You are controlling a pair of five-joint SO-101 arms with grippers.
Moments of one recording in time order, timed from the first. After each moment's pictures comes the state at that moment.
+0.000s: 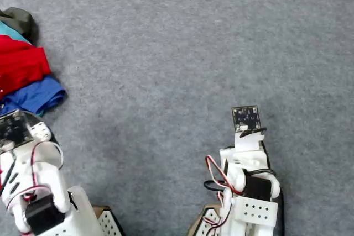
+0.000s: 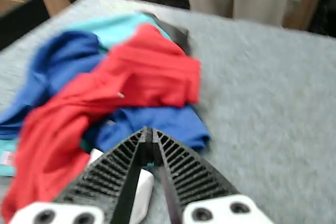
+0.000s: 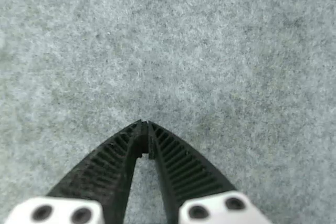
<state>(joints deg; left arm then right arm) -33.0 -103.5 70.2 59.1 -13.4 7.2 -98.8 97.3 69.8 4.3</state>
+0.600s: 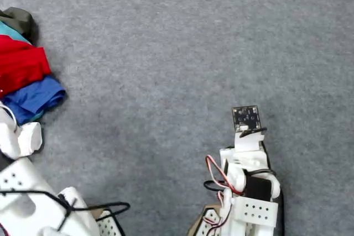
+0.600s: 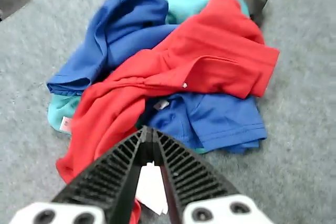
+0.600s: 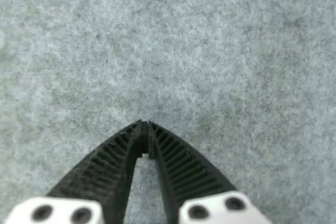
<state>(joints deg) -45.2 -55.7 41.8 58.6 -13.5 7.2 -98.8 97.3 69.8 4.3</state>
